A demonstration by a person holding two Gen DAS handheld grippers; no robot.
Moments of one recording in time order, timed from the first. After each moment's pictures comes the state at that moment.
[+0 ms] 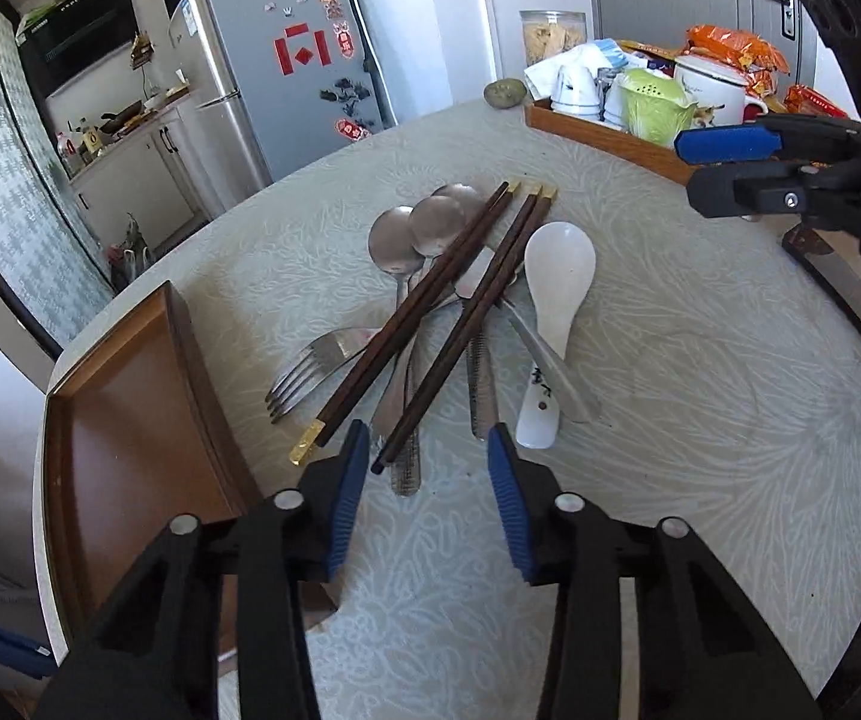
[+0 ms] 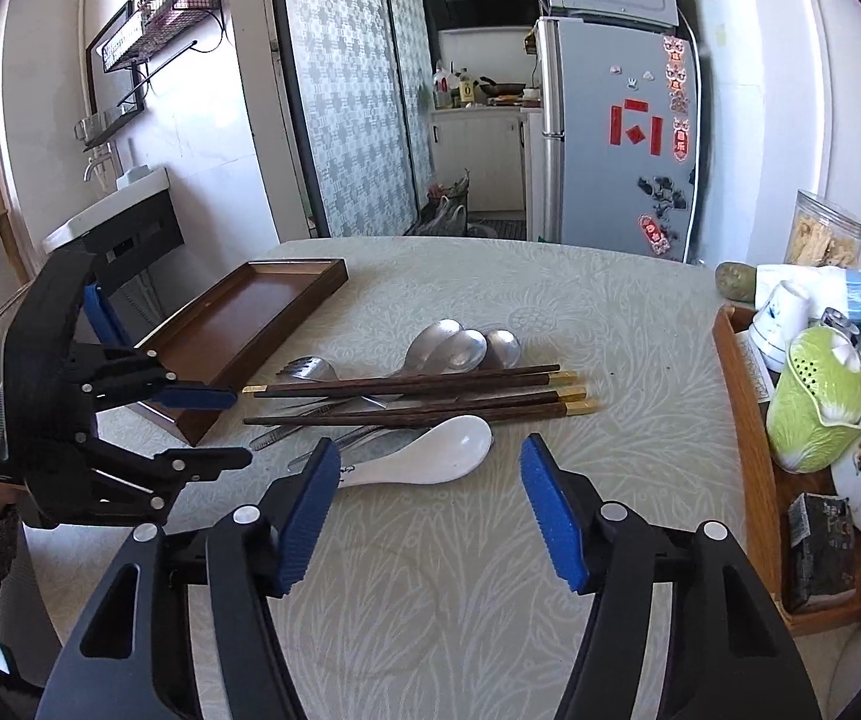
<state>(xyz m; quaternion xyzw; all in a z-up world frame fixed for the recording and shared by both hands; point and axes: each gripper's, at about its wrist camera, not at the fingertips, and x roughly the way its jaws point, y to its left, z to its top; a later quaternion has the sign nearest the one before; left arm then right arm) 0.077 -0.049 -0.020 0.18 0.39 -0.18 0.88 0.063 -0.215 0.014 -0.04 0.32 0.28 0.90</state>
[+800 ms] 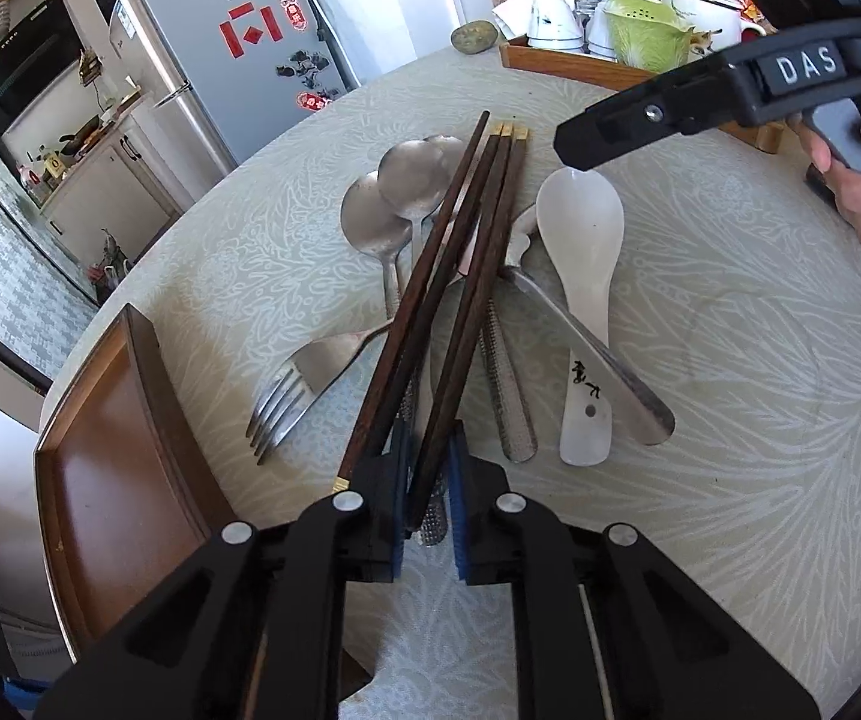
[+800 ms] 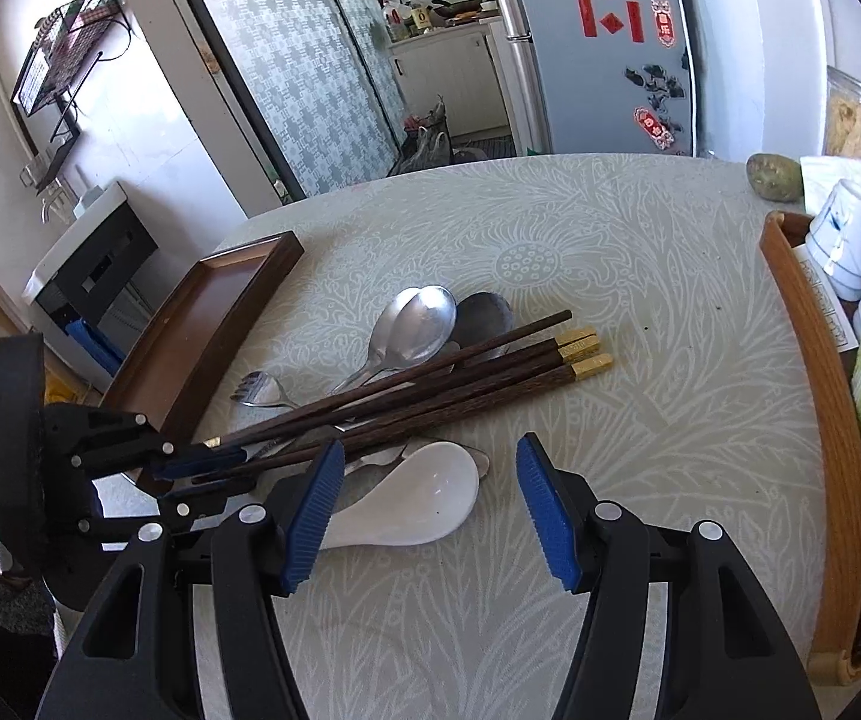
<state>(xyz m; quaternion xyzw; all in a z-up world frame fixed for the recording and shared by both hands) 0.106 -0.060 -0.038 0.25 0.42 -0.20 0.85 0.143 -0.209 -0.016 0.05 0.43 0.27 0.86</state>
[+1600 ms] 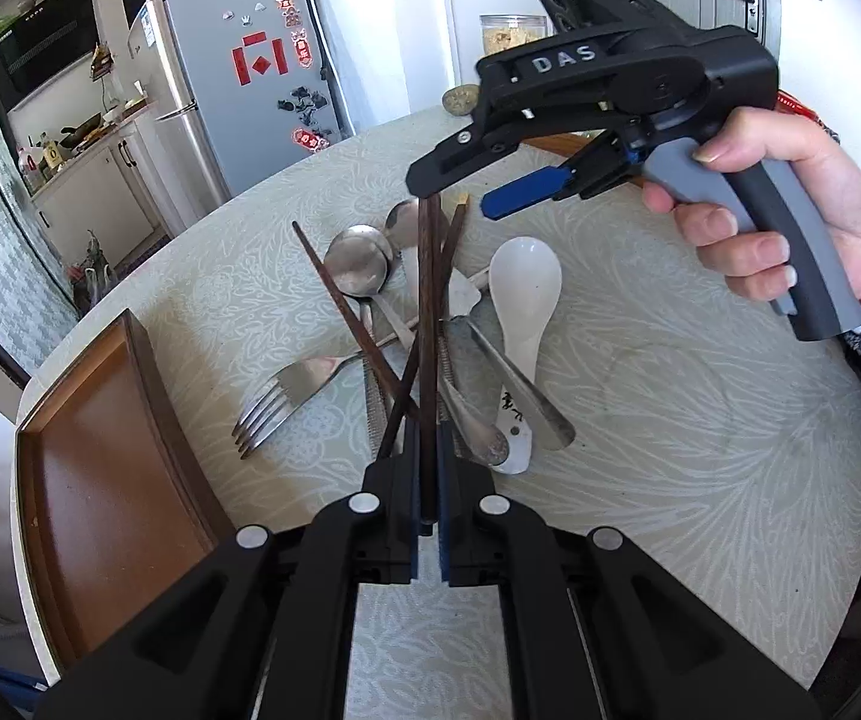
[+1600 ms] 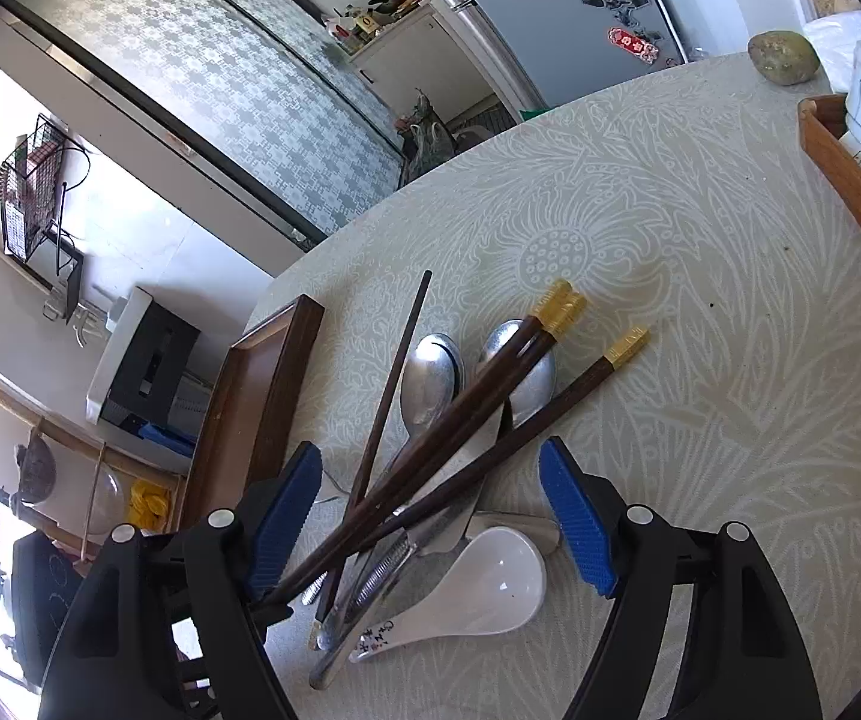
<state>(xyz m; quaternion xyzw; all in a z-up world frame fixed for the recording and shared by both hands) 0.077 -0.055 -0.010 0.18 0.38 -0.24 0.87 0.188 -0.209 -0.026 0.22 0.46 0.29 0.81</state>
